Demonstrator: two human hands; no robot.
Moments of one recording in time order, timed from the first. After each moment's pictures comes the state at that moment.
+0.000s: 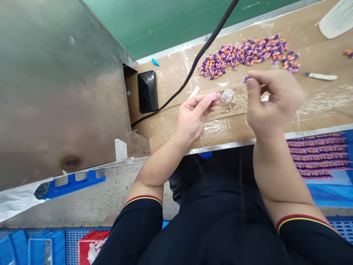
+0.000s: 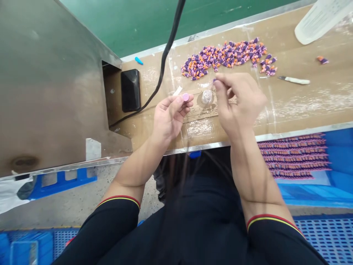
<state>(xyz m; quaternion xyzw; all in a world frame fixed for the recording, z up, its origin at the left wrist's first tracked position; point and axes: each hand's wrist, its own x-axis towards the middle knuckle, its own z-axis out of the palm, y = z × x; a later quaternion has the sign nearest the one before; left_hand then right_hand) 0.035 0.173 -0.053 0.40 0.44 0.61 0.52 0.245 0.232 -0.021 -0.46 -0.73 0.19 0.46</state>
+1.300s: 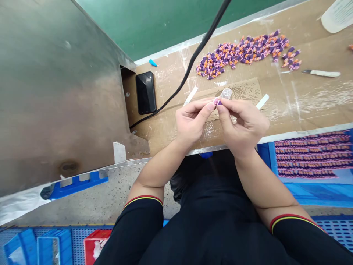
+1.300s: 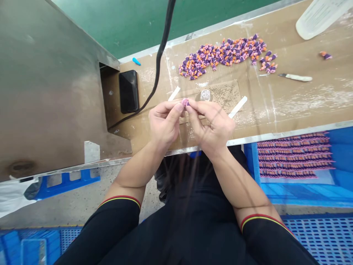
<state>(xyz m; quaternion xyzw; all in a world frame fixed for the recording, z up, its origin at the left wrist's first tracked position) 0.055 0.161 -0.033 0.38 0.42 0.68 0.46 0.190 0.169 -0.029 -0.43 -0.68 0.18 0.57</state>
